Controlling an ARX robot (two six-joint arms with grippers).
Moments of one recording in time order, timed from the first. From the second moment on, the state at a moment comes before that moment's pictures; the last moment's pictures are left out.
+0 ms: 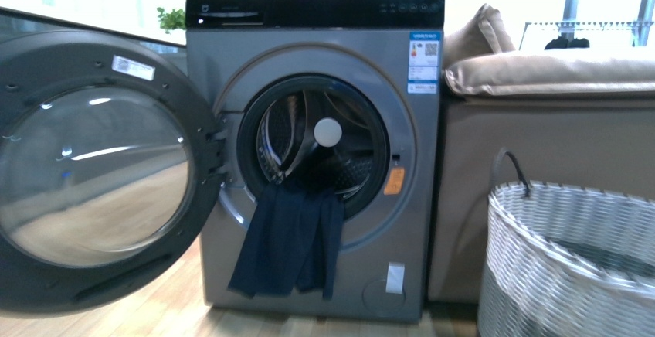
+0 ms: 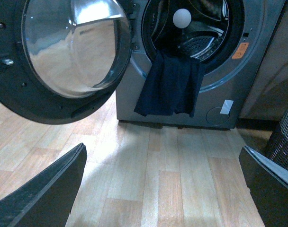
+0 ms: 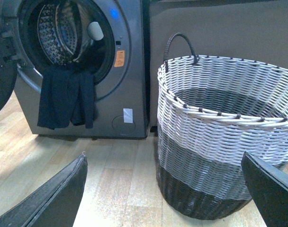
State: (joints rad) left arm 0.00 0.00 0.01 0.00 0.00 0.00; right arm 0.00 0.00 0.01 0.00 0.00 0.00
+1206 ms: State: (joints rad) left arm 0.00 0.00 0.01 0.00 0.00 0.00; right arm 0.00 0.00 0.01 0.00 0.00 0.00
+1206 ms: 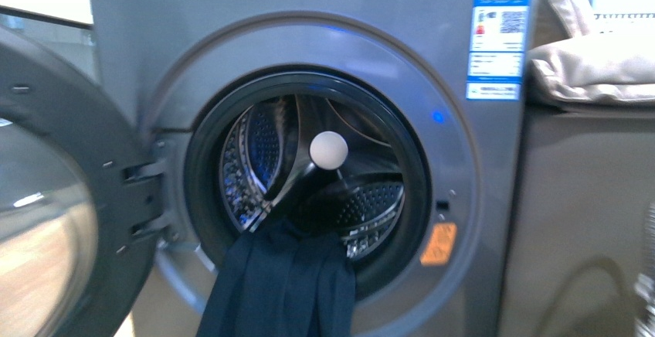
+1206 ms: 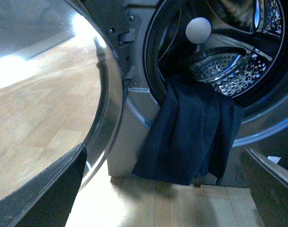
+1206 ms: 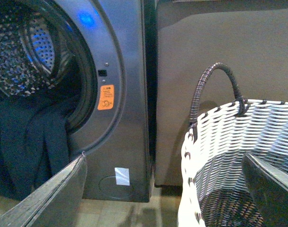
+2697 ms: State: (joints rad) left arm -0.12 1.35 0.48 0.82 0.19 0.03; right arm 0.00 0.00 0.01 0.00 0.00 0.00
